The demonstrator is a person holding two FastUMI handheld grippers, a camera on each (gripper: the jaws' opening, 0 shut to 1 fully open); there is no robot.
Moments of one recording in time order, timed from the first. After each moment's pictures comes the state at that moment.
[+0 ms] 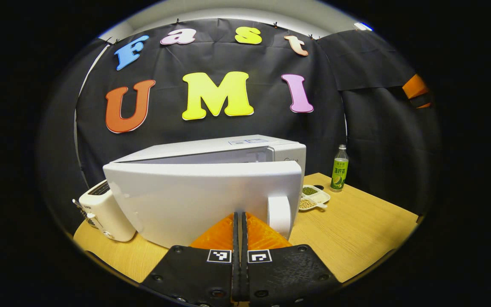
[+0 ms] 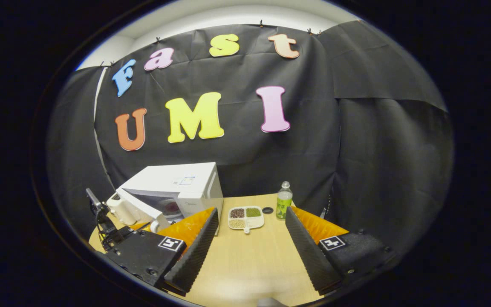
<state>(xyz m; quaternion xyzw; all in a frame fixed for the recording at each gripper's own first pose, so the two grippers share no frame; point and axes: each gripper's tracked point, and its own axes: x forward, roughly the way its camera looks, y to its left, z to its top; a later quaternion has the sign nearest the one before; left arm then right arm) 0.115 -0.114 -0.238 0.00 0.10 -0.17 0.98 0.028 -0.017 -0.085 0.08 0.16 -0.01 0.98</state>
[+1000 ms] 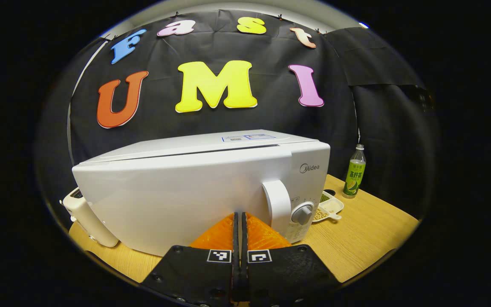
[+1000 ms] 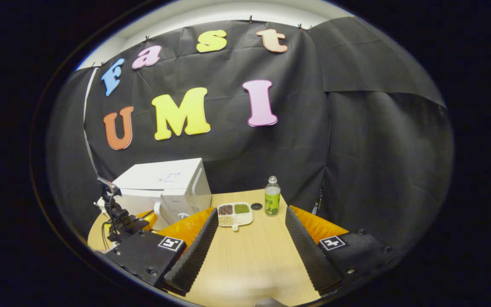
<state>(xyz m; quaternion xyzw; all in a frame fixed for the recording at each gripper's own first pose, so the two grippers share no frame) 0.181 -0.138 -0.250 0.00 0.12 -0.16 0.98 0.035 -0.044 -0.101 0.09 0.17 -0.03 0.98</state>
